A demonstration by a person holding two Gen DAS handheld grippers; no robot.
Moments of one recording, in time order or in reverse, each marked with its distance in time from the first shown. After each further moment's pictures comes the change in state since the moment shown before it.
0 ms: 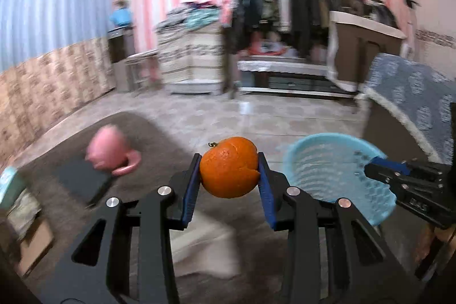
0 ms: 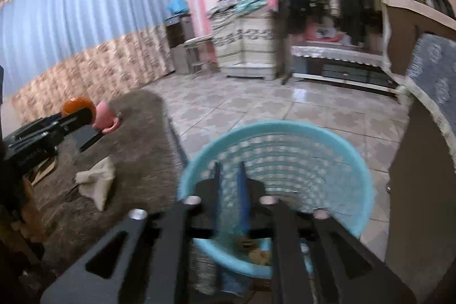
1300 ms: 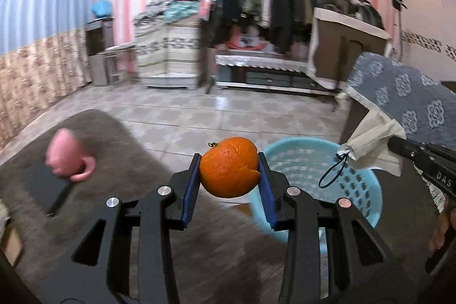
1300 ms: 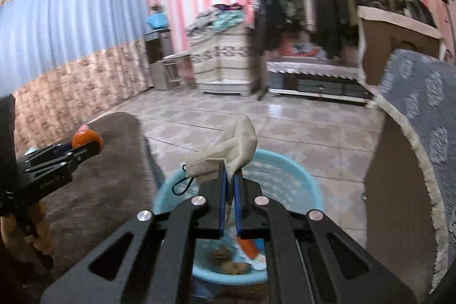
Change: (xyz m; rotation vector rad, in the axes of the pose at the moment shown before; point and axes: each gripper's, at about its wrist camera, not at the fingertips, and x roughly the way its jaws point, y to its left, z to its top) left arm 0.050 -0.067 0.019 0.023 0.033 -0.195; right arm -0.052 -0.077 0.018 0.084 -0.069 -0.183
